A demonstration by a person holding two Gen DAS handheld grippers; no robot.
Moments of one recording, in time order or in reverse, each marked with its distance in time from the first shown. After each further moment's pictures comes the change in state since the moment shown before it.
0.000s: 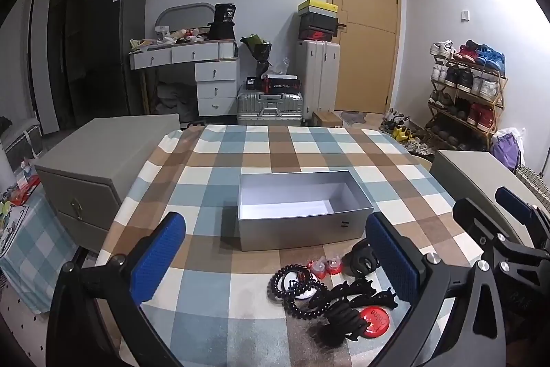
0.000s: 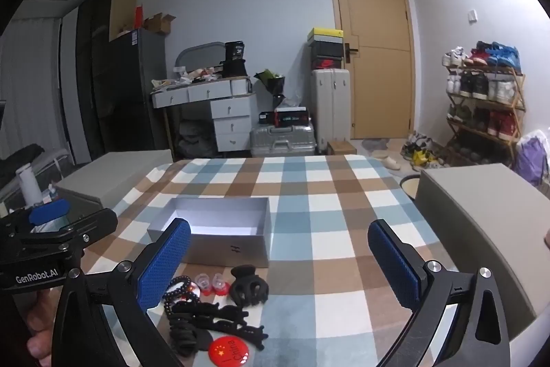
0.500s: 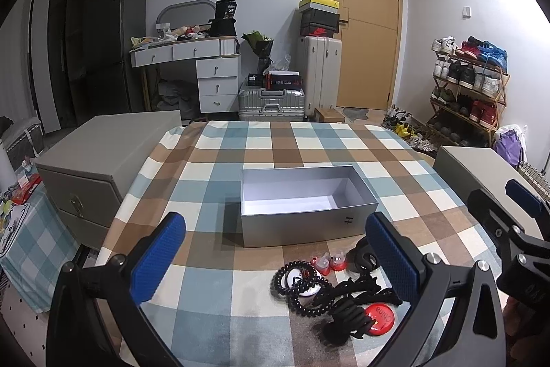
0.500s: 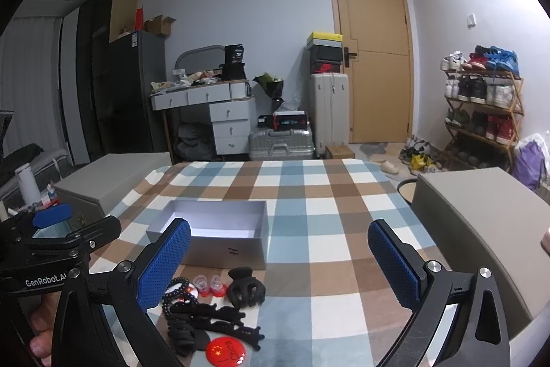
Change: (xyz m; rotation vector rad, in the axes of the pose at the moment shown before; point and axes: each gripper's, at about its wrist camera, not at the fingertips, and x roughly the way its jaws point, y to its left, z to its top) left arm 0.003 0.003 -0.004 -0.002 0.010 0.008; right arm -0.007 -0.003 0.003 -0.005 -0.012 -0.006
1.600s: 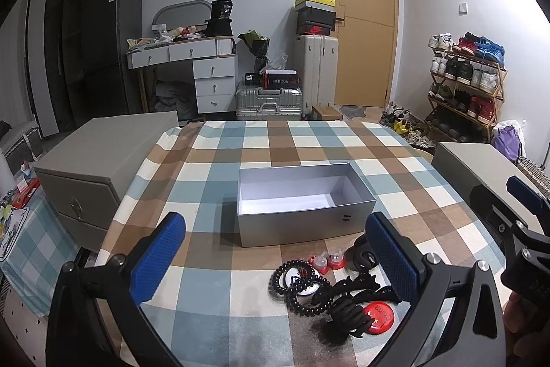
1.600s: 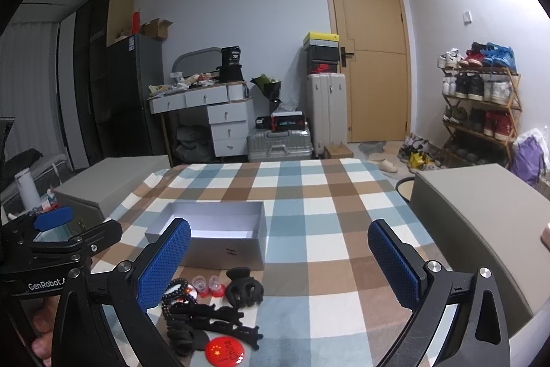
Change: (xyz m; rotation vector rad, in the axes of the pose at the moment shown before) left arm 0.000 -0.002 0.002 0.020 0.011 -0.008; right arm -0.003 -0.003 -0.001 0.010 -0.009 -0.006
